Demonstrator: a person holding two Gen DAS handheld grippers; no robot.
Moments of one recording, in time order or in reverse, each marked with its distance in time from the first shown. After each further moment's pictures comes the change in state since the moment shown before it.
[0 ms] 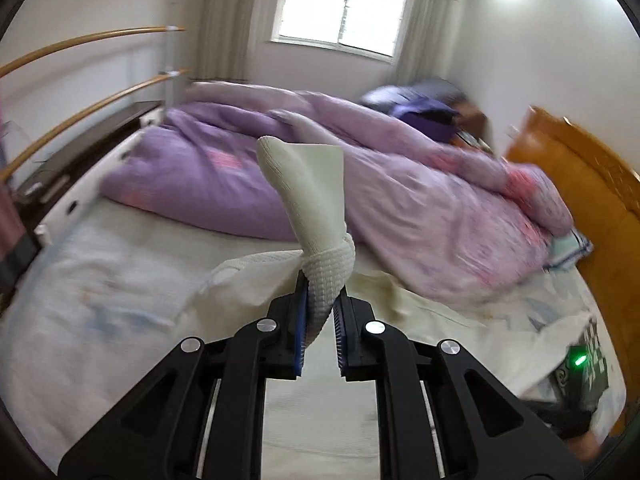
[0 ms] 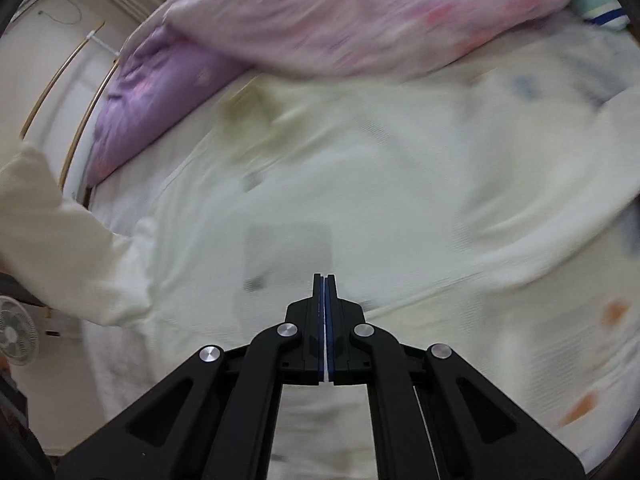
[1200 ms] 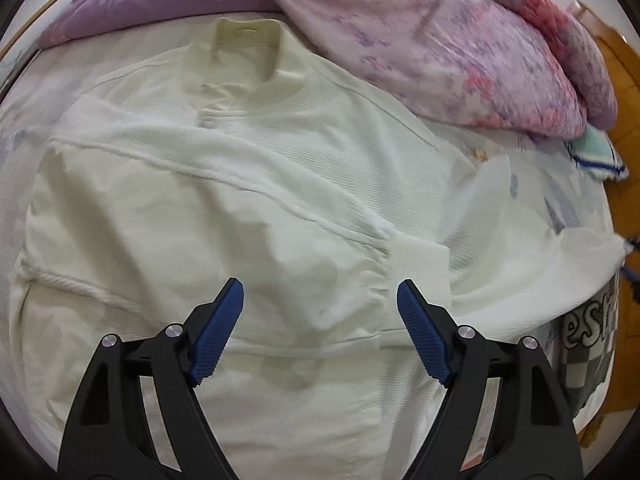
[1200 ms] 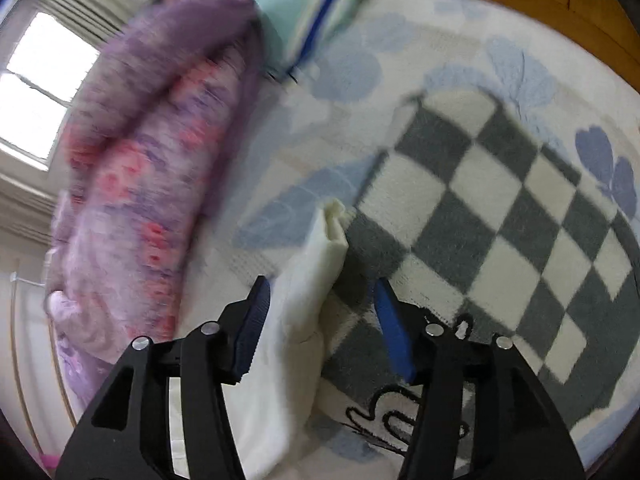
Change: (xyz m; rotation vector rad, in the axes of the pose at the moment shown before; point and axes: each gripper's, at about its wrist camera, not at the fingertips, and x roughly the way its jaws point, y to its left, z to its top) left arm 0.166 -0.184 -0.174 -0.139 0.536 0.065; right arm -0.100 -0.418 0.136 0.674 -0.220 -0.153
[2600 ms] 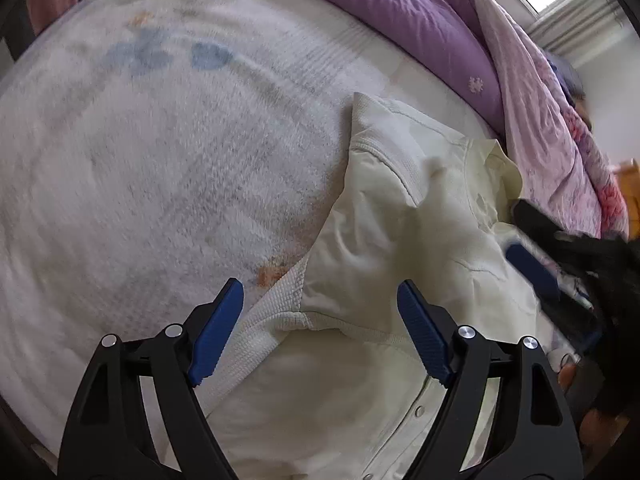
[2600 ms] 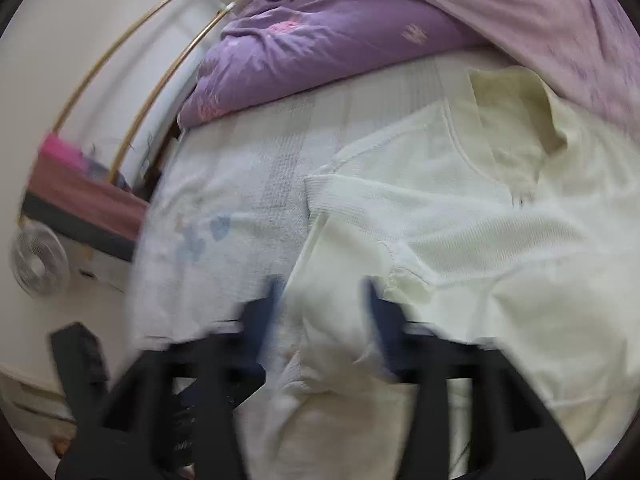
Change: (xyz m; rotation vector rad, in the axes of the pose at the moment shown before) left arm -0.084 0.362 0.011 -0.406 -0.024 -0.070; right arm 0.028 0.426 -0.572 -0.829 0.314 0.461
